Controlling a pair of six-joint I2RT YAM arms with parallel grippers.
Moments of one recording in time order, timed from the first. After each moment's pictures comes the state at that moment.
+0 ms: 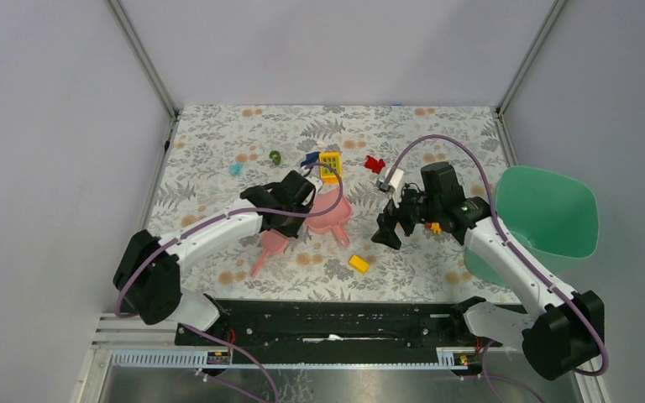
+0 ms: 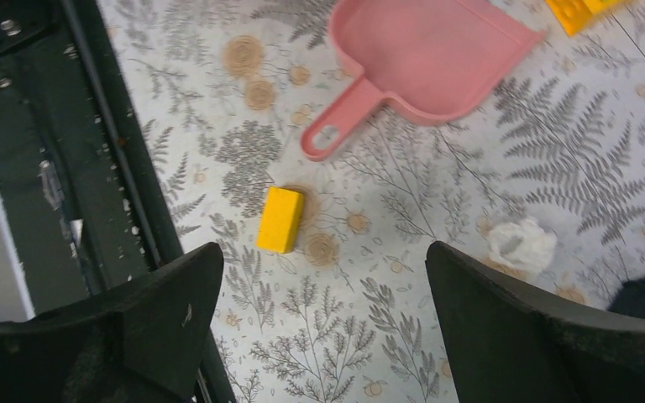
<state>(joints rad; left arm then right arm) -0.74 1.47 1.05 -0.71 -0.18 -0.16 0.42 1.13 0.87 -0.55 -0.65 -0.40</state>
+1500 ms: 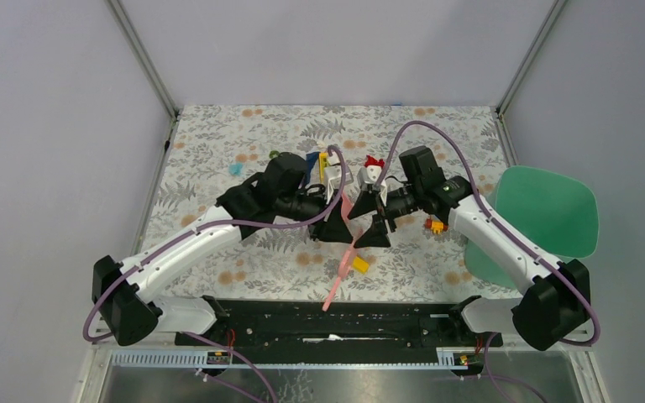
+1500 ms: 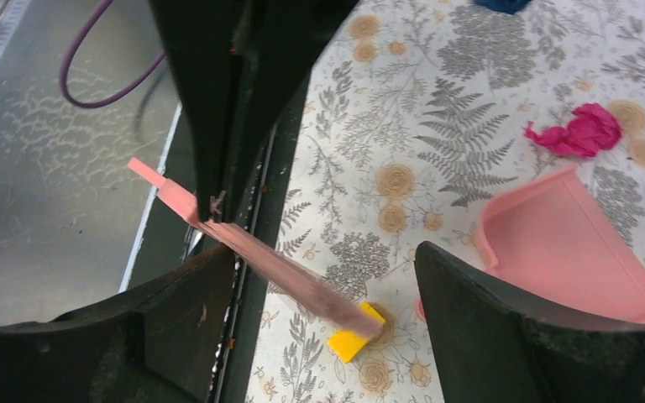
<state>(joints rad) -0.82 1.27 1.16 -0.46 0.75 -0.19 0.50 1.30 1.07 -0.61 -1.11 -0.63</state>
